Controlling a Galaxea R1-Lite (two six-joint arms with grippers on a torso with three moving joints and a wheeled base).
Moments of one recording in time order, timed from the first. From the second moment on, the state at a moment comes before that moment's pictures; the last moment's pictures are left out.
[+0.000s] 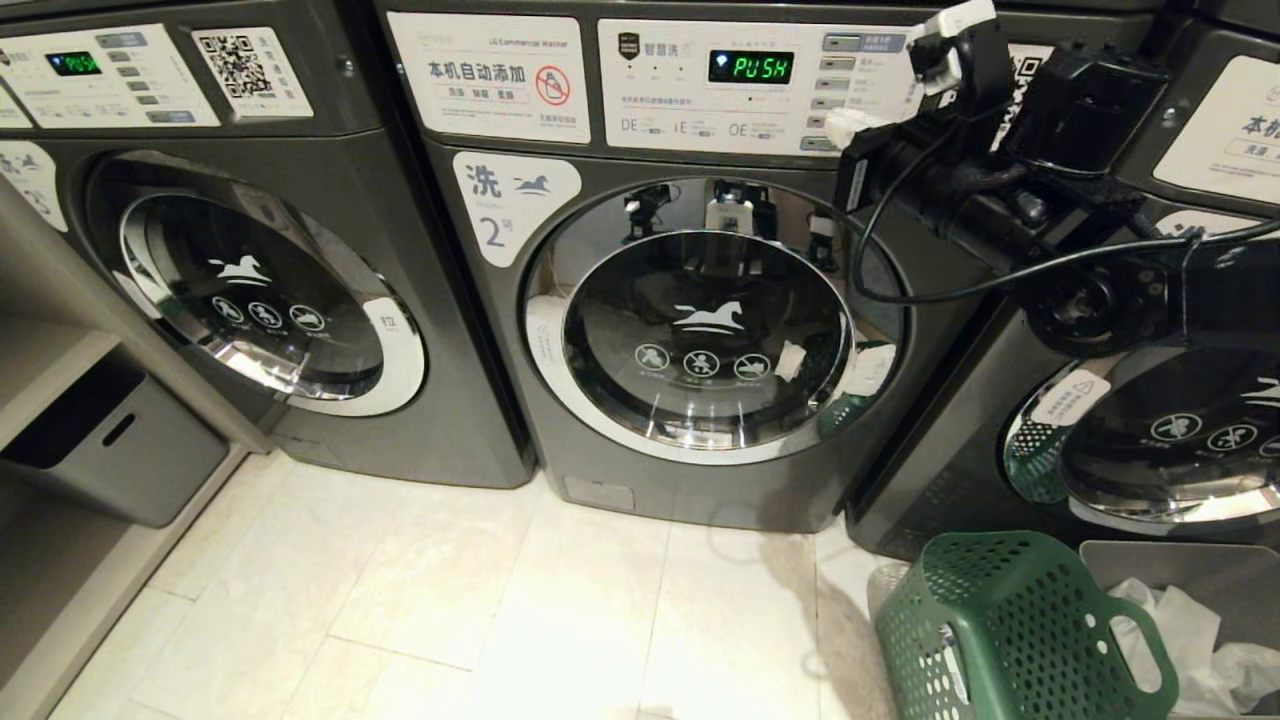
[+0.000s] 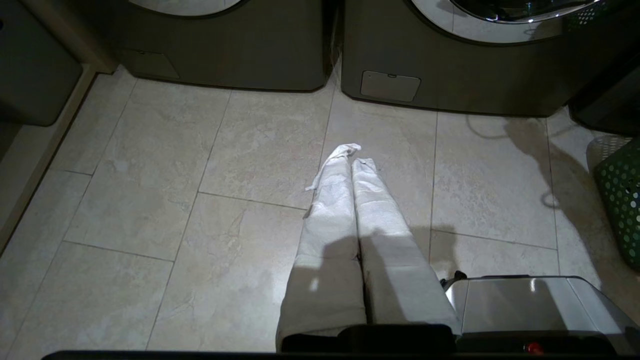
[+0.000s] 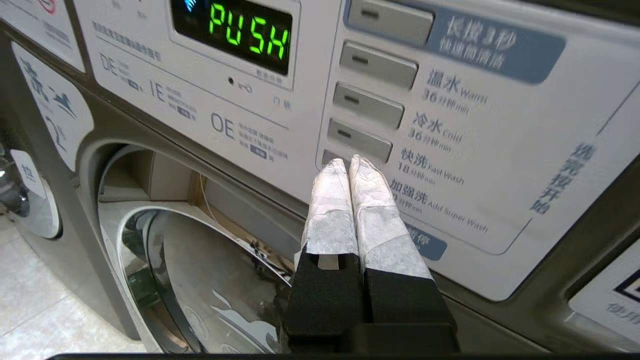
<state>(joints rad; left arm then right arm) 0.00 0.00 -0.10 0.27 0.00 0.06 0.31 1.98 -1.63 -0.74 0.10 -0.24</state>
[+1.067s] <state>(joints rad) 0.00 0.00 -0.10 0.27 0.01 0.06 0.31 2.00 -1.64 -0.74 0.10 -0.24</state>
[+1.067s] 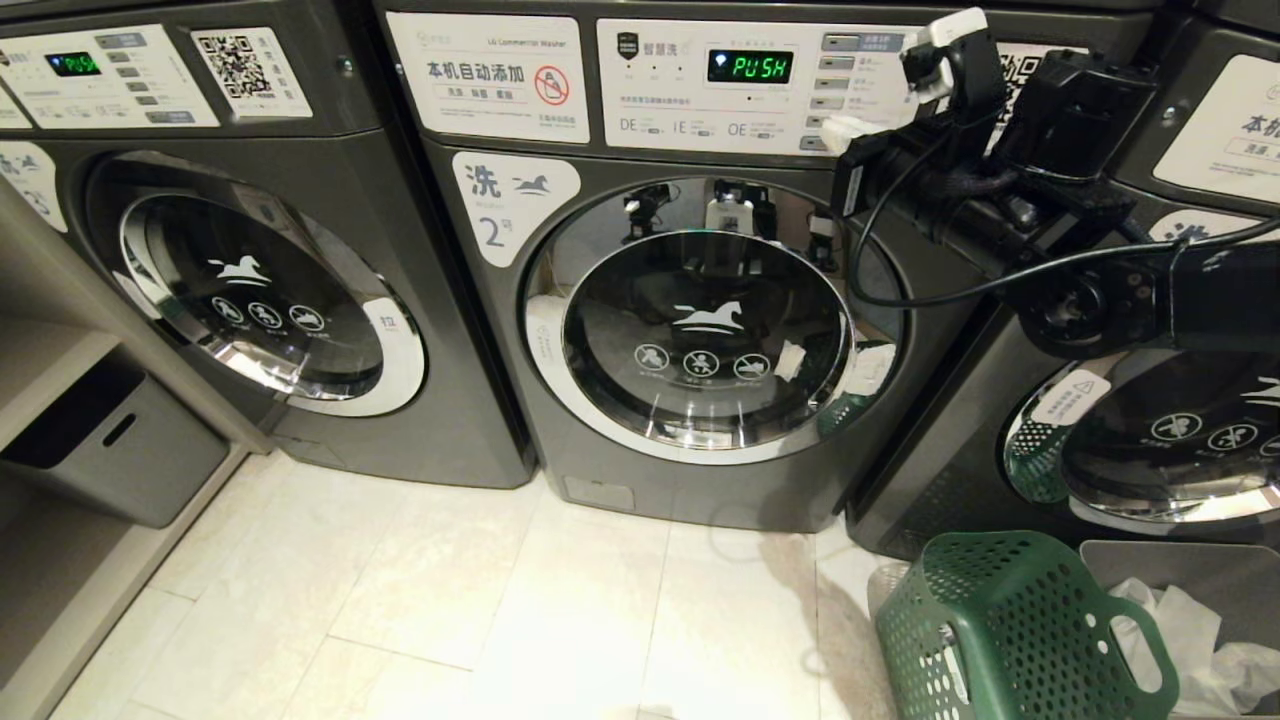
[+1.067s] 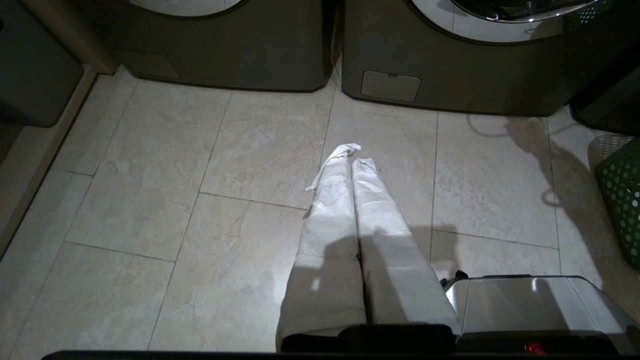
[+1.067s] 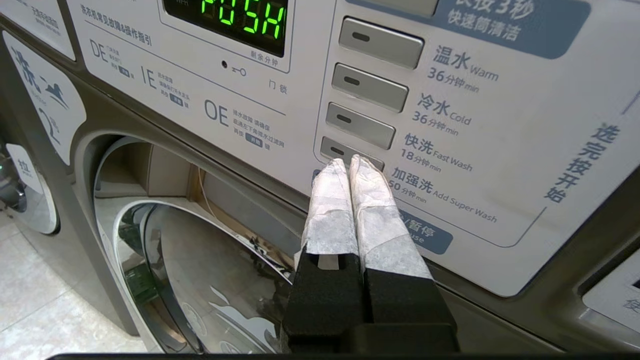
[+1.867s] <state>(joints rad) 0.00 0.00 -0.10 0.27 0.01 0.06 0.31 2.03 -1.70 -0.74 0.10 -0.24</state>
